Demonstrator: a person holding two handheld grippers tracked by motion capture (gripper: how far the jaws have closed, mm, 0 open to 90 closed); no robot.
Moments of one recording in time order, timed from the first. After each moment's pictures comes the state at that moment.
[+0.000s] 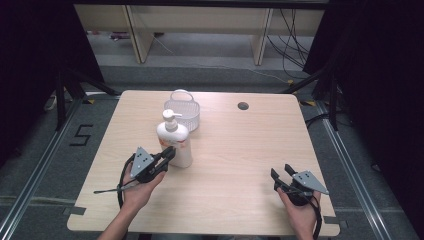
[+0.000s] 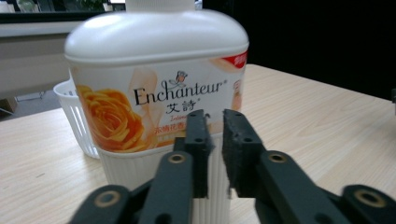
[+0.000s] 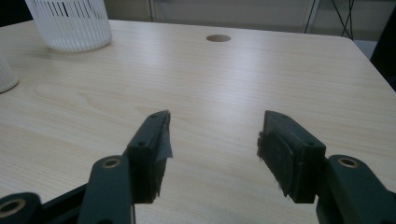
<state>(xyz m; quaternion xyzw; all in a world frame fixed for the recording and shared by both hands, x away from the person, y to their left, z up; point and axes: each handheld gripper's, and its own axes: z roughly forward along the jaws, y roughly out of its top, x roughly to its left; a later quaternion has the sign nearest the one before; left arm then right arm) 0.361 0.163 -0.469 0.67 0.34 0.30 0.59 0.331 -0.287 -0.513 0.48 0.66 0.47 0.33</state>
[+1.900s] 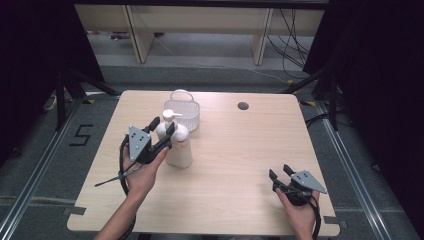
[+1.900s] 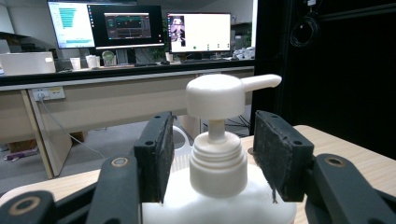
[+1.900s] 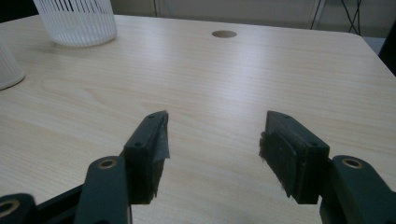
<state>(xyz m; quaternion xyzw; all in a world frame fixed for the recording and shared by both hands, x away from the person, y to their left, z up) 0.377 0.145 -0.399 0.59 0.38 0.40 0.59 0.332 -0.284 -0.513 0.48 0.67 0.47 0.33</state>
